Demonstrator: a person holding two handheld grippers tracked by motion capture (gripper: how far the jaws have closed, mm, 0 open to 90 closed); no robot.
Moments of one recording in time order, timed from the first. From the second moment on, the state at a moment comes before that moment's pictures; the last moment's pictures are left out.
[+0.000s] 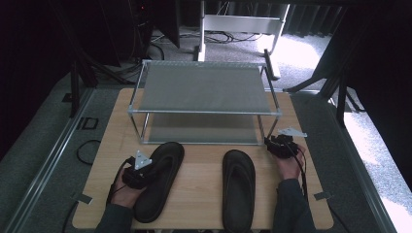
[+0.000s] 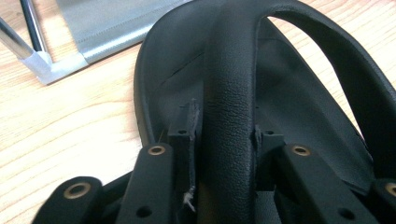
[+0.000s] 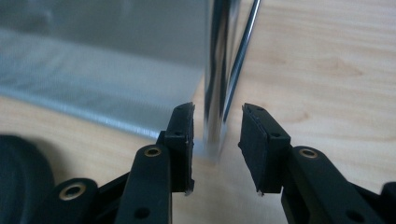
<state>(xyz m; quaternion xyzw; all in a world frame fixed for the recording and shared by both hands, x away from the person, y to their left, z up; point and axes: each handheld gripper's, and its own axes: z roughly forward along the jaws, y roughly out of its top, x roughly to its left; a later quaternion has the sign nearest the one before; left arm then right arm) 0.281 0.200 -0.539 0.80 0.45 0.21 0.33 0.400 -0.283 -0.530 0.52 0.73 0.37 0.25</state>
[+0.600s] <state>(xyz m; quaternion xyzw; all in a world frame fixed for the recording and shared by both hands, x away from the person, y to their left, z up) 0.283 0.194 -0.529 0.80 0.43 0.22 0.36 0.410 -0.276 -0.526 0.51 0.74 0.37 0.26</state>
